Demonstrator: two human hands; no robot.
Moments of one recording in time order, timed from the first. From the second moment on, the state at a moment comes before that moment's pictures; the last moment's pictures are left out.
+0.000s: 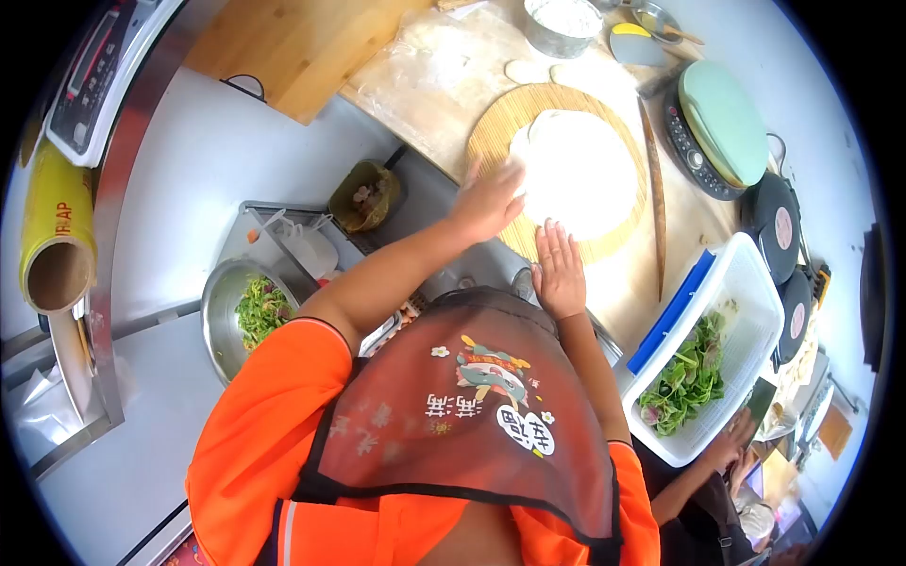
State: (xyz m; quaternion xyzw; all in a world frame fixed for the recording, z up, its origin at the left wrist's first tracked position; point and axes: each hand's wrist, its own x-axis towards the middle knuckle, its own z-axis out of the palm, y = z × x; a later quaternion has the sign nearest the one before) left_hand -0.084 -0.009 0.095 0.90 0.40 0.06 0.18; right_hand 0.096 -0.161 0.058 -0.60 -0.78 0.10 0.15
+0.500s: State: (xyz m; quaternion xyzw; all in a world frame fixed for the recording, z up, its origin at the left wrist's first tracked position) left_hand -0.050 0.040 0.060 0.88 0.41 0.18 0.18; right_hand 0.100 -0.157 0.046 -0.61 -0.78 0.09 0.14
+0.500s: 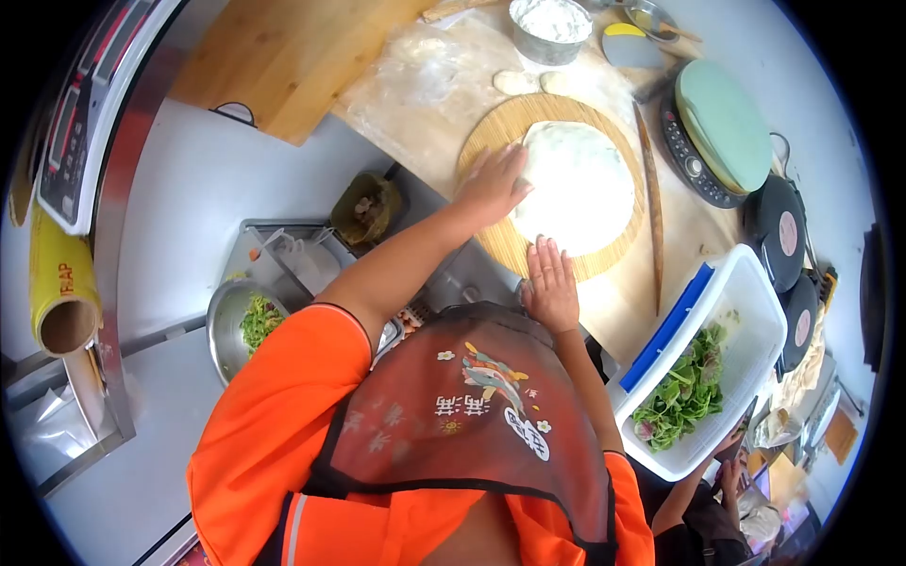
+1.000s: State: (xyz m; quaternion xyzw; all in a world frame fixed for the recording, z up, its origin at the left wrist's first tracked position) left_hand -0.021 0.081 0.058 0.92 0.35 0.15 0.09; right_hand 0.106 -0.159 0.032 -0.59 -0.79 0.06 0.13
